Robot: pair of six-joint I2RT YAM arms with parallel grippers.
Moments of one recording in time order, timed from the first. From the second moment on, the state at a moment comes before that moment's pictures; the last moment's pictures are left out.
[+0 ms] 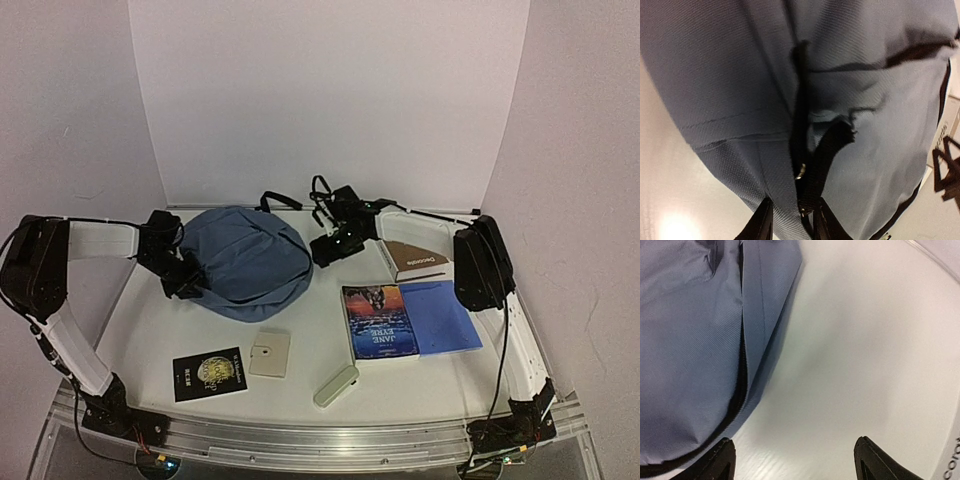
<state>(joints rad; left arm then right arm) -0.20 1.65 0.98 -0.50 0.35 -0.81 0.71 2.44 2.11 -0.62 0.04 0.07</state>
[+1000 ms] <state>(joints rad) -0.18 1.43 0.93 -0.43 0.37 -0.96 0.97 2.50 2.41 -0.57 -0.28 0.27</state>
